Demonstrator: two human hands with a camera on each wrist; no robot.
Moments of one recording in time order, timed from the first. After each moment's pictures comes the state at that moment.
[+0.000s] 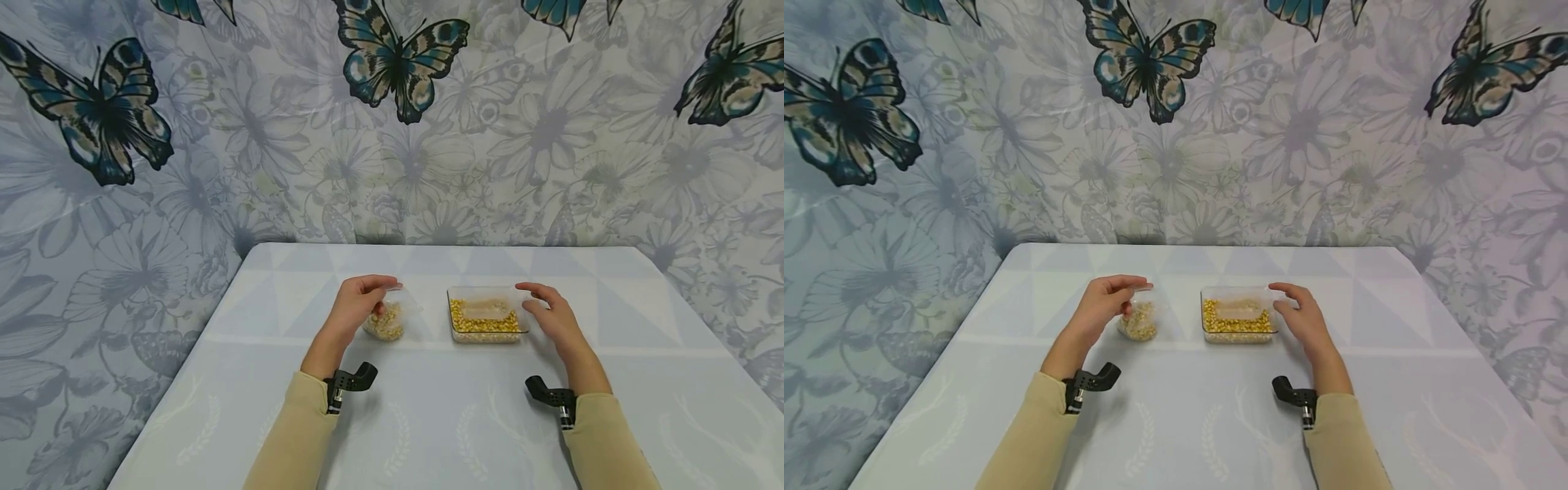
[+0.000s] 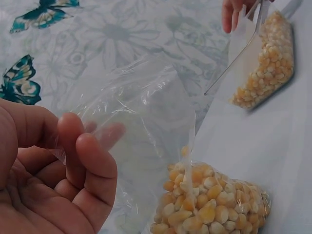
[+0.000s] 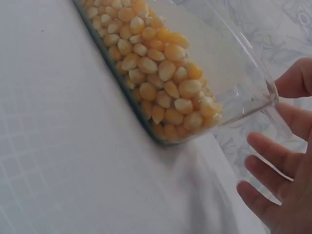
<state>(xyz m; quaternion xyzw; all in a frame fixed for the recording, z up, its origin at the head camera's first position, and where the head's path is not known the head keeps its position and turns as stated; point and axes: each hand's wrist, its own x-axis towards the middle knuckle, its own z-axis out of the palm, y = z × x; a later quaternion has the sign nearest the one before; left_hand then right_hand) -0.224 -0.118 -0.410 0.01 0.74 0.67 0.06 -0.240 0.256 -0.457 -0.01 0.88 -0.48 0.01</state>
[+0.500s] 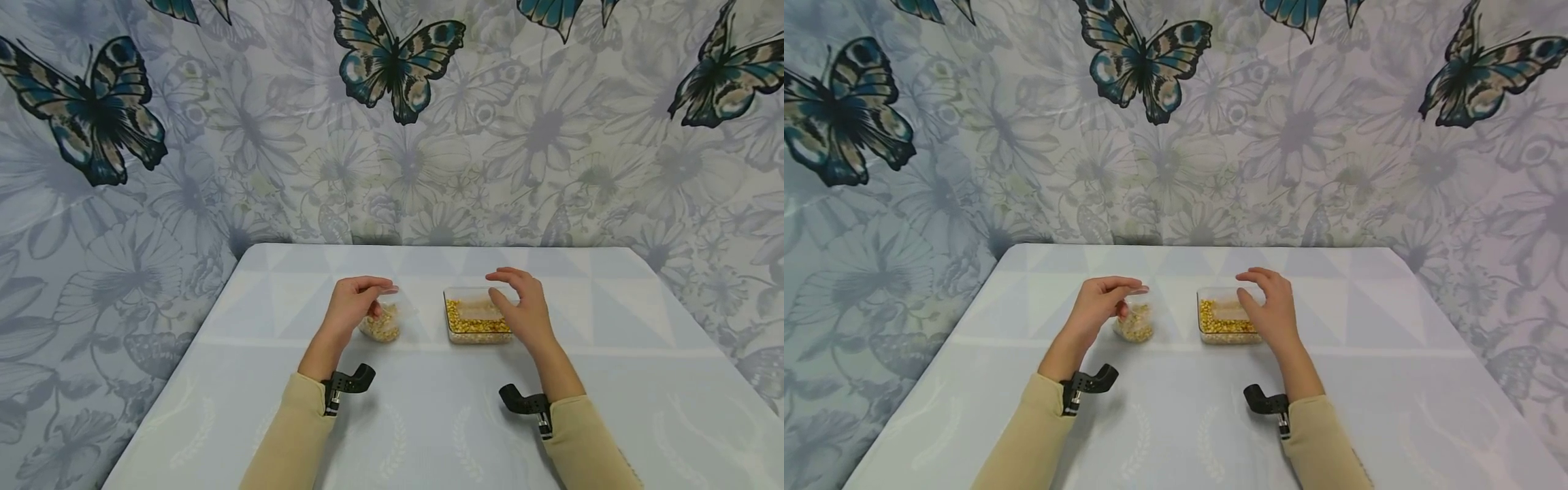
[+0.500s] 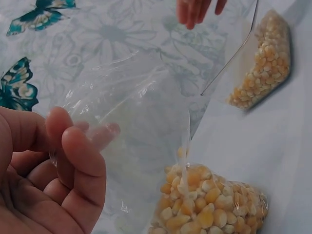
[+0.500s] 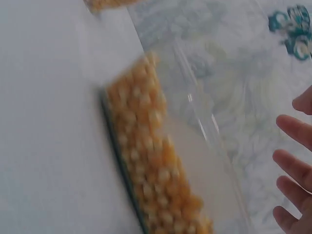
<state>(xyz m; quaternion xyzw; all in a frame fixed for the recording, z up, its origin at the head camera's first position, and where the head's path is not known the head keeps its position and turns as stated) -0.226 -0.118 -0.412 -0.01 0.73 0.68 0.06 -0.232 0.199 -0.435 -0.11 0.88 -0.44 -0.16</state>
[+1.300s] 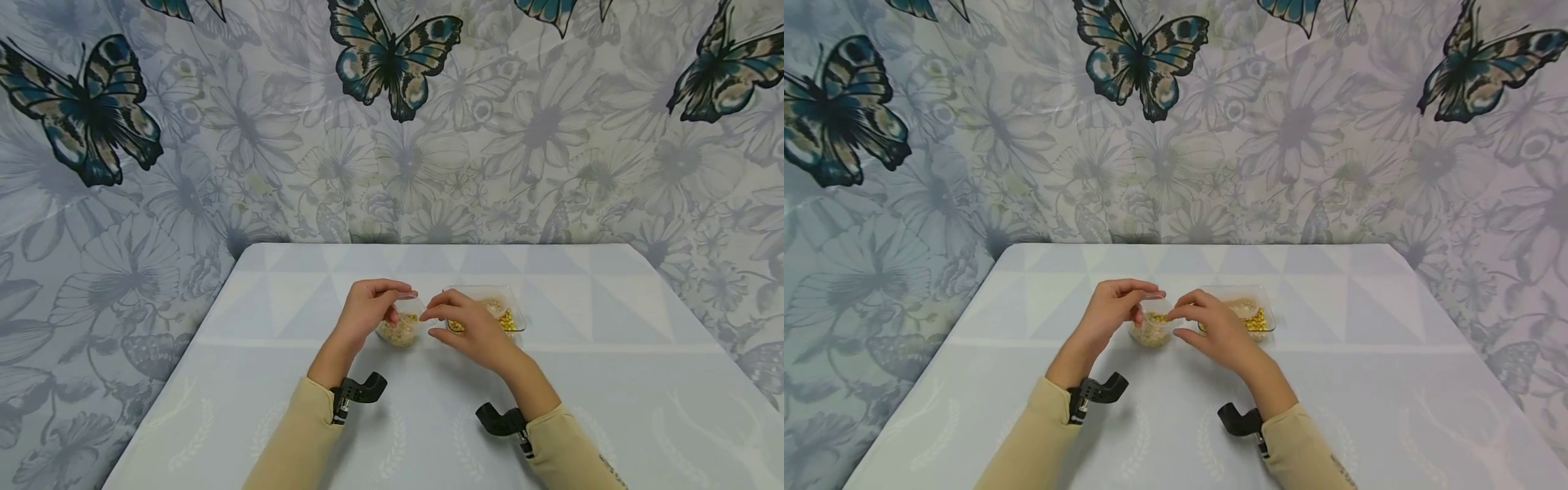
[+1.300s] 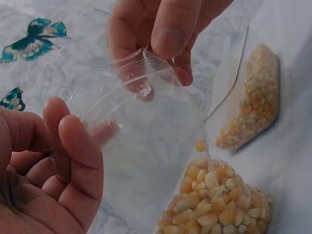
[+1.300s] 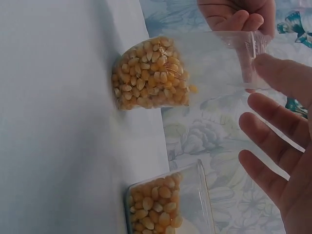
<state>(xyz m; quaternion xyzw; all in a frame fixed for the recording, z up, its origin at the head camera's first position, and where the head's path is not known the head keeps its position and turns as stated) -0.213 -0.092 -0.403 0.04 0.73 0.68 0.08 -0.199 0.135 -0.420 -0.39 0.84 -0.35 -0.12</state>
